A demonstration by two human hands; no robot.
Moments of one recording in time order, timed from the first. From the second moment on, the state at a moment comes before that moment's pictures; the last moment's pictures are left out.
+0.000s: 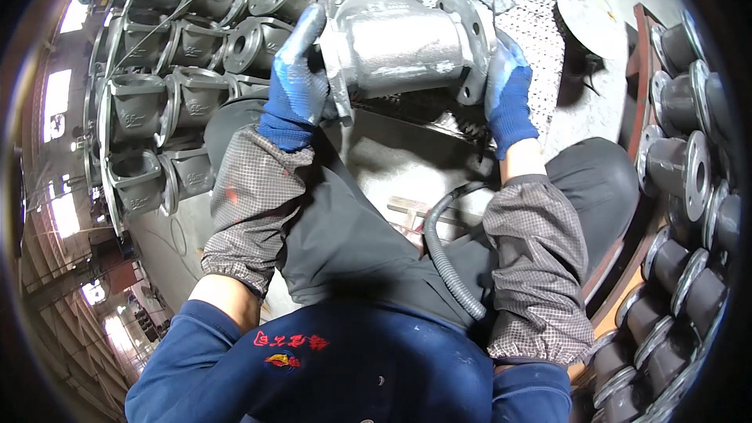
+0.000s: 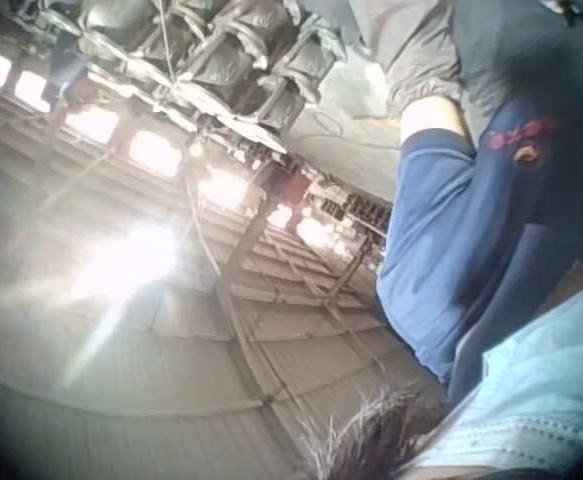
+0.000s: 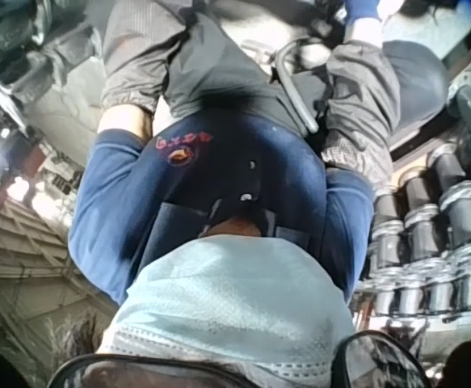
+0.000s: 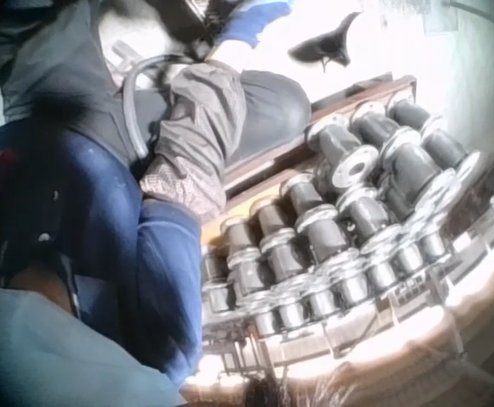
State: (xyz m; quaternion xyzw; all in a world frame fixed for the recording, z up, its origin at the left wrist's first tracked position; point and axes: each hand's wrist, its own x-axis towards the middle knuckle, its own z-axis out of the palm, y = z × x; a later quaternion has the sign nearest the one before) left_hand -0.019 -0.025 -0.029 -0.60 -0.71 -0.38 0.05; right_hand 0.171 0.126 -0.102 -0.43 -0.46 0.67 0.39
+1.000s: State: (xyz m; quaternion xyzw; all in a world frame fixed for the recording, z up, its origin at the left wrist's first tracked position) left_hand 0.008 -0.042 -0.010 -0.22 -0.60 -0.67 -0.38; right_hand 0.206 0.088 -0.073 -0.39 -0.47 0.73 0.29
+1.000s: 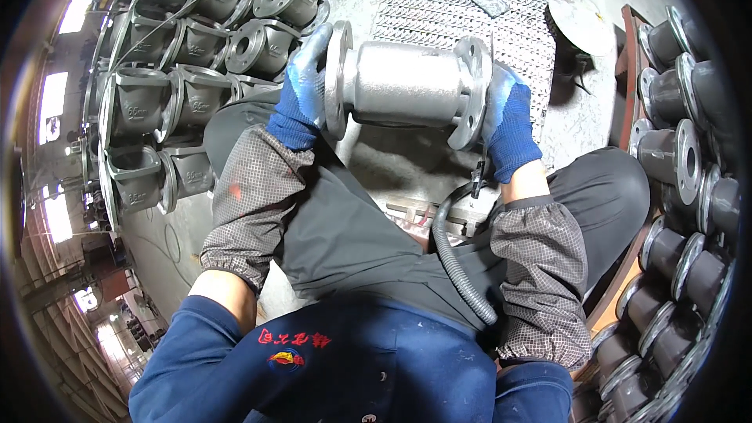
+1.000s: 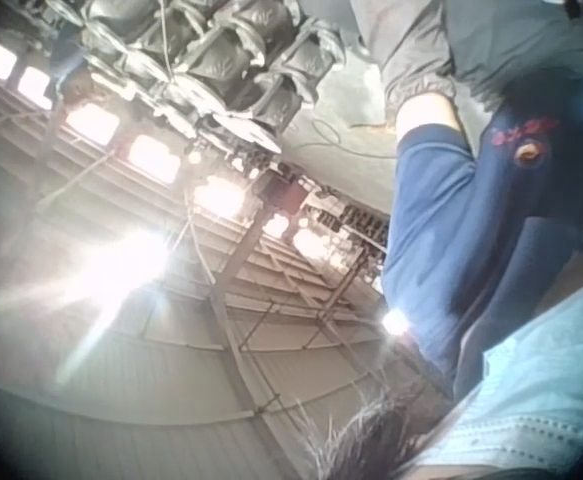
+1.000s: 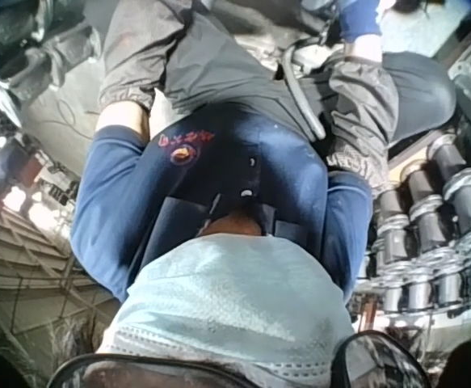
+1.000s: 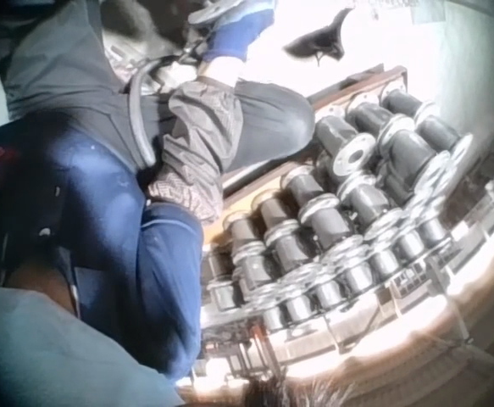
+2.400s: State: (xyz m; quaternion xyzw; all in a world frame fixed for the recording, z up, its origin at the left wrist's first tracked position) left_hand 0.010 -0.011 0.008 -0.28 -0.62 -0.63 -0.36; right_hand 0.216 0.139 -0.066 -0.32 -0.87 0.30 0.20
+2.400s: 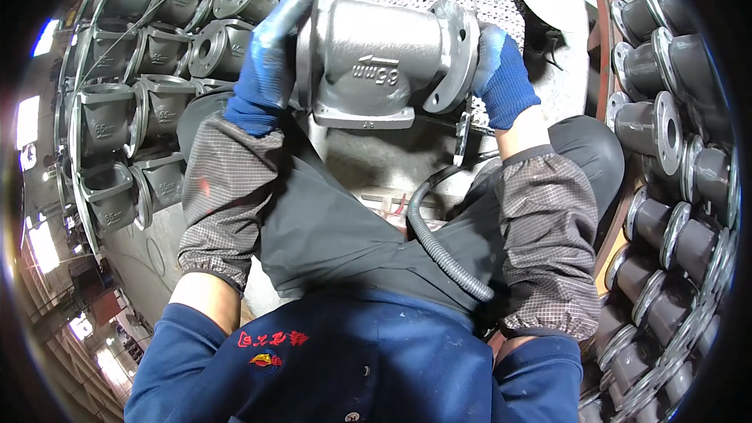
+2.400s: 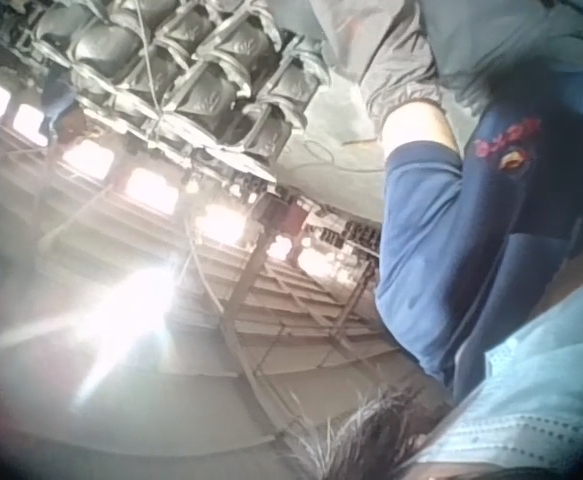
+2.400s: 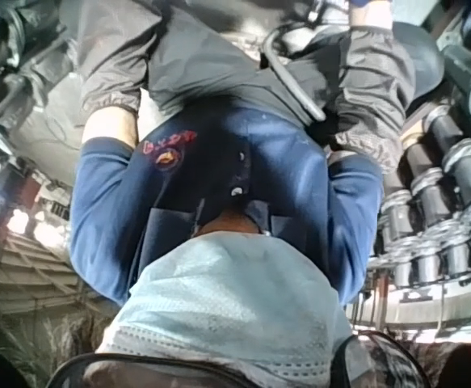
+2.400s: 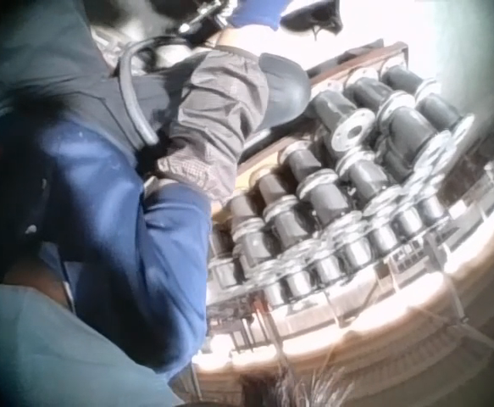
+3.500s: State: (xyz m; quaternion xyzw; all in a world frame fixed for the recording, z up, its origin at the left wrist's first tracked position) left_hand -0.019 0.012 -0.012 -0.09 -0.63 -0.67 -0.38; right_hand 0.181 0.135 -0.067 -0.42 -0.59 0.64 0.26
